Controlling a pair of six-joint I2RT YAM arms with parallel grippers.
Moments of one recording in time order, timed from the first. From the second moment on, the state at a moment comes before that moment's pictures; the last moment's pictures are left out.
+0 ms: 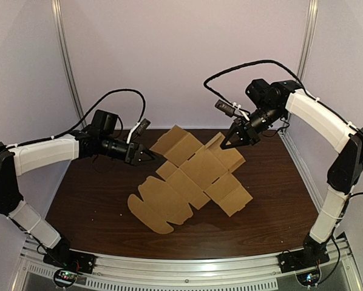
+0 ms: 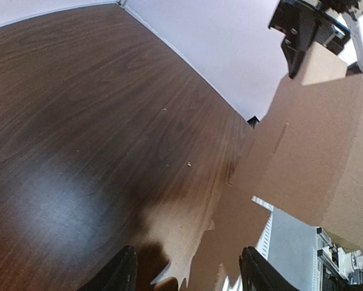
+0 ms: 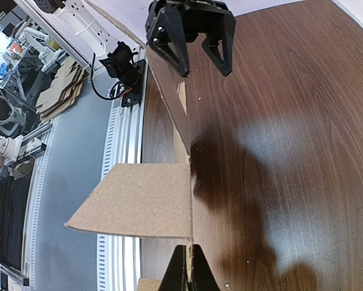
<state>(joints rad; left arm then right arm) -0.53 1.51 1.09 -0.25 0.89 -0.30 0.47 1.79 1.89 -1.34 -1.04 -0.68</state>
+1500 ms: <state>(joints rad) -0.54 1.59 1.03 -0.12 1.05 -0.44 0.47 1.82 1.94 -1.30 -1.01 -0.60</state>
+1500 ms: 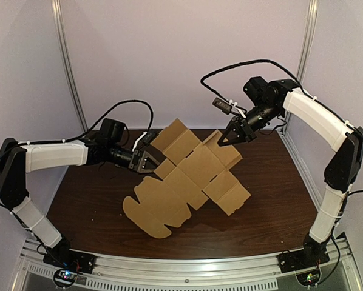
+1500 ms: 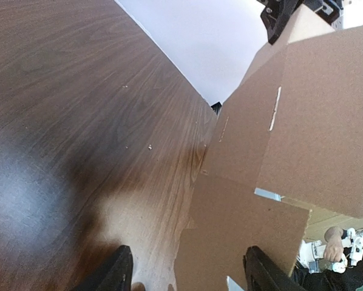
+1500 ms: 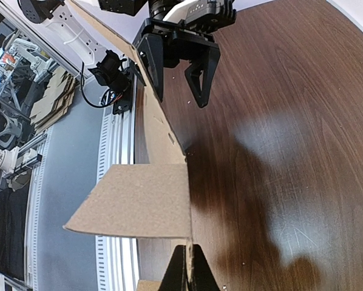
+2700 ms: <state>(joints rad) -0.55 1.58 1.04 -0.16 1.09 -0.42 0.47 1.82 1.90 -1.25 -0.99 -0.55</state>
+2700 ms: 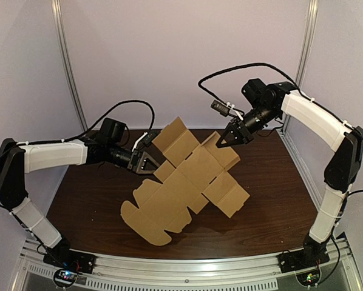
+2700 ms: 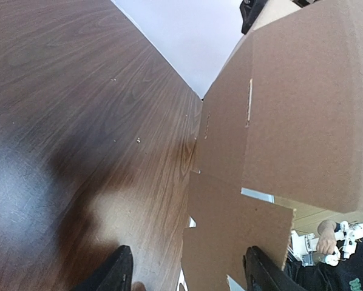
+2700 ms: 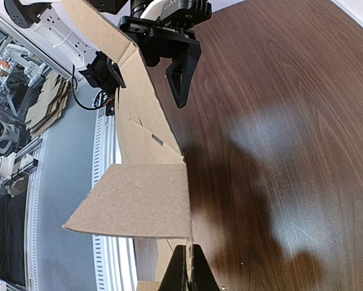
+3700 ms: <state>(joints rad) -0.59 1.59 1.01 -0.07 1.15 -0.50 0.47 1.82 1.90 -1.21 -0.96 -0.50</state>
